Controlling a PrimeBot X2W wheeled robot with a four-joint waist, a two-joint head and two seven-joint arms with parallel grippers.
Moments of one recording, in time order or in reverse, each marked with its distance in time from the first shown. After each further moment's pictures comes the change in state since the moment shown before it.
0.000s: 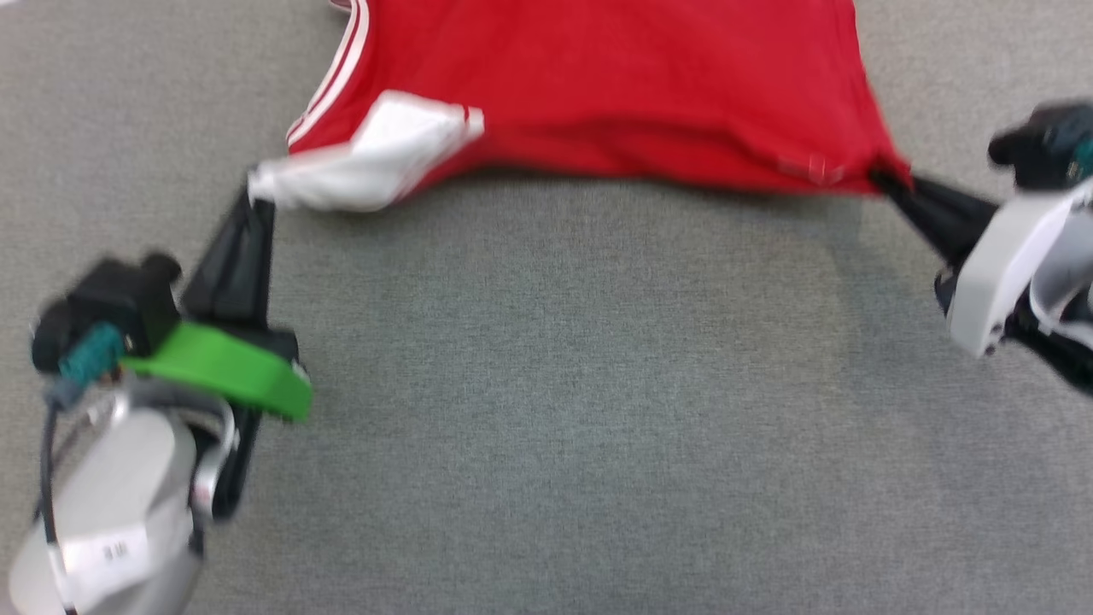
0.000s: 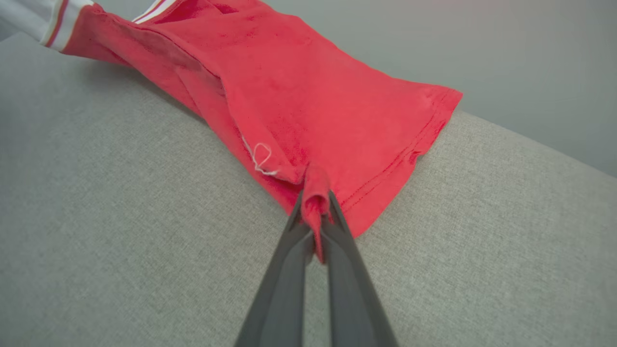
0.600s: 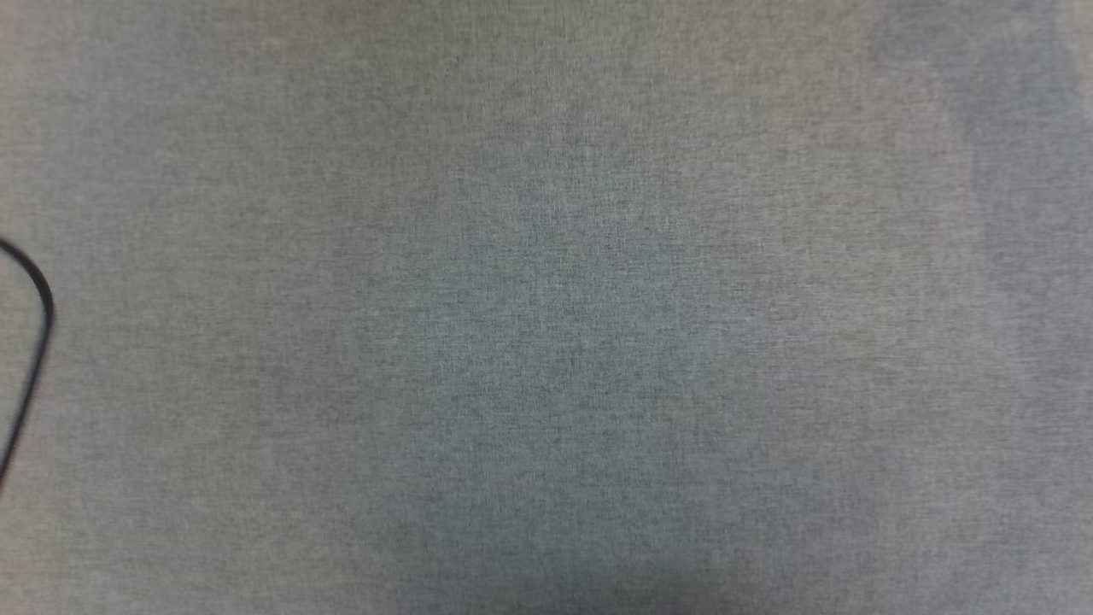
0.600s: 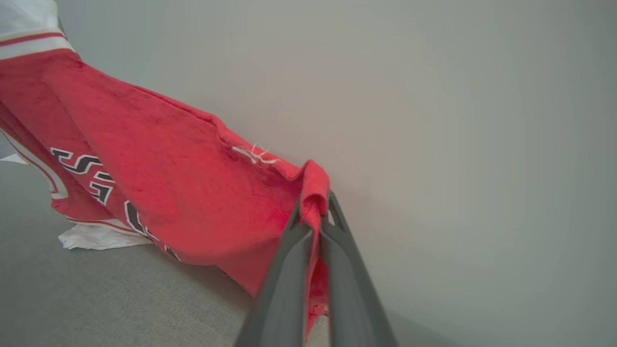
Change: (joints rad) left arm -1.092 -0.106 -0.041 0.467 0.211 -0.242 -0.001; right arm -0.609 0.160 -0.269 0.234 -0.155 0.000 0.059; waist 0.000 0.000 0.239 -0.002
